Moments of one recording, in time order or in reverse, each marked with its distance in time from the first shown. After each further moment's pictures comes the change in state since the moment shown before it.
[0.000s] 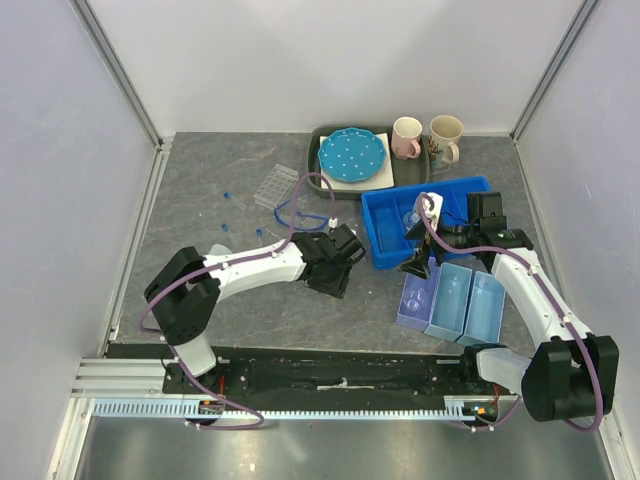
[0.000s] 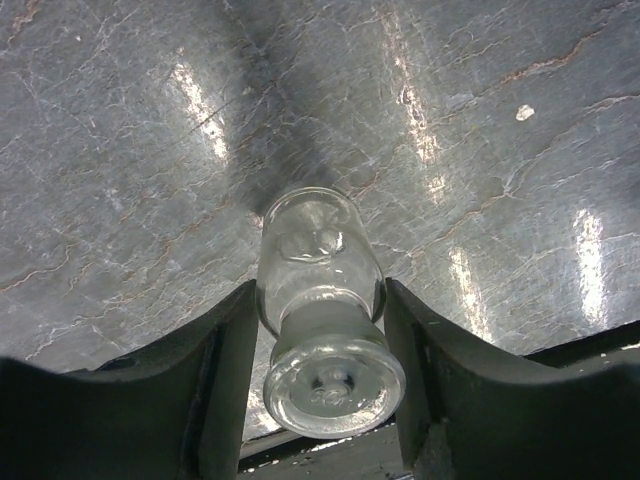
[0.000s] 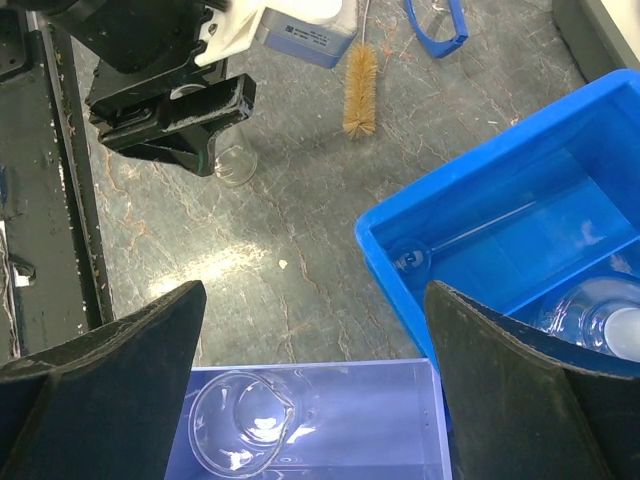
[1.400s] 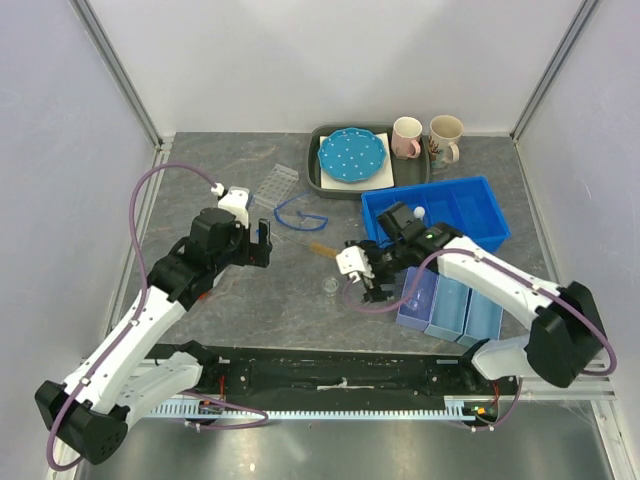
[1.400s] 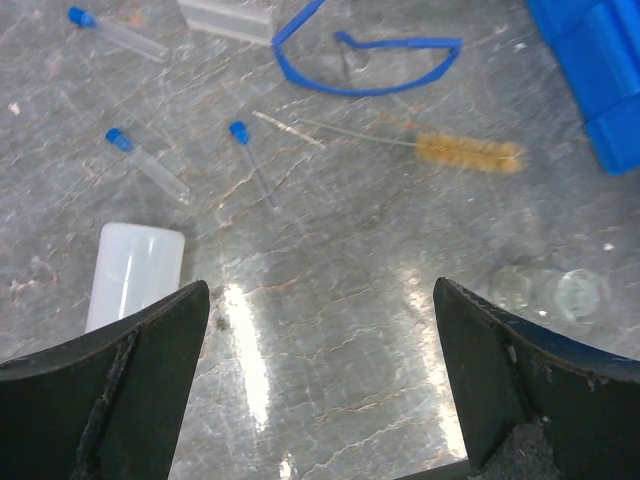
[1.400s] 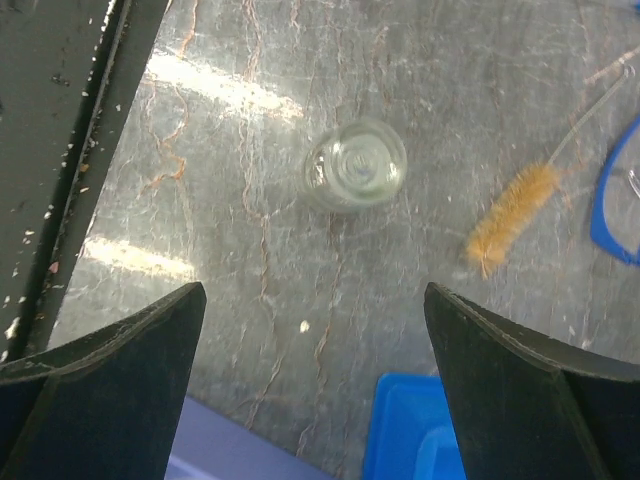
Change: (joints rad) left arm 0.463 -0.808 -0.267 0.072 -0.034 0.372; right arm 0.537 0.169 0.140 -0.154 0.281 -0.433
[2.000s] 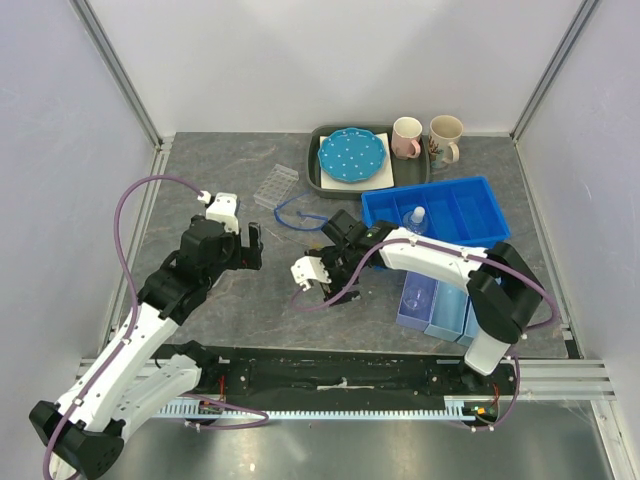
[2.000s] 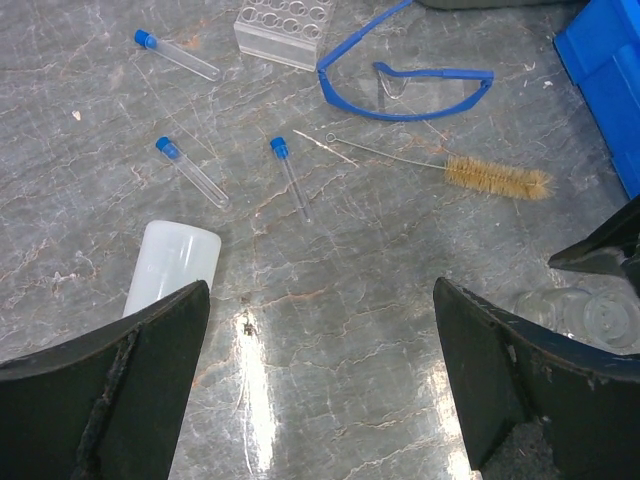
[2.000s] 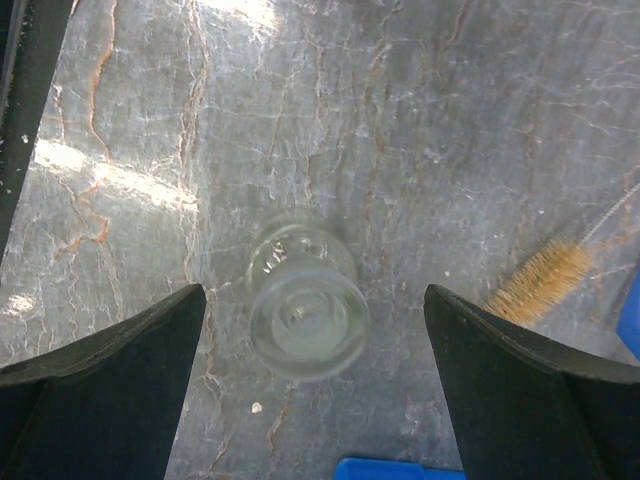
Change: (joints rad) left arm 0.000 -0.132 -0.101 0.042 -0.104 0.007; right arm 0.236 0.376 0.219 0.077 0.264 0.085
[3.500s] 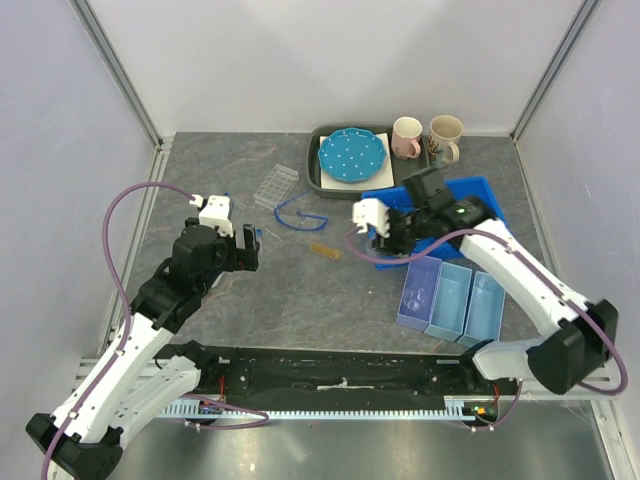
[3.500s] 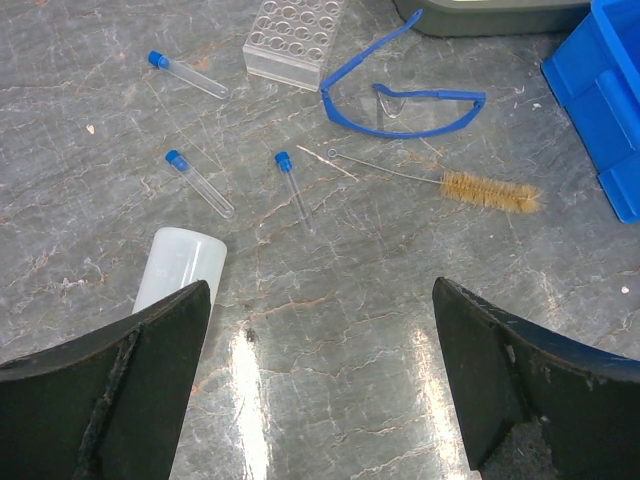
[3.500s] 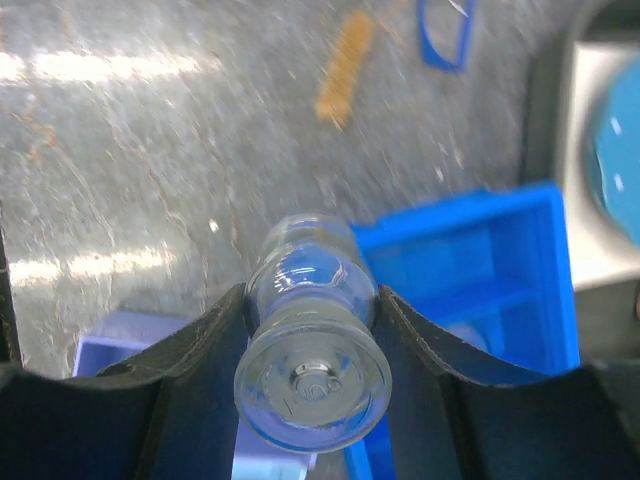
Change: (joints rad) left arm 0.000 -0.068 -0.016 0.011 -0.012 0.001; right arm -0.275 -0.340 0.037 -0.194 -0.003 0.116
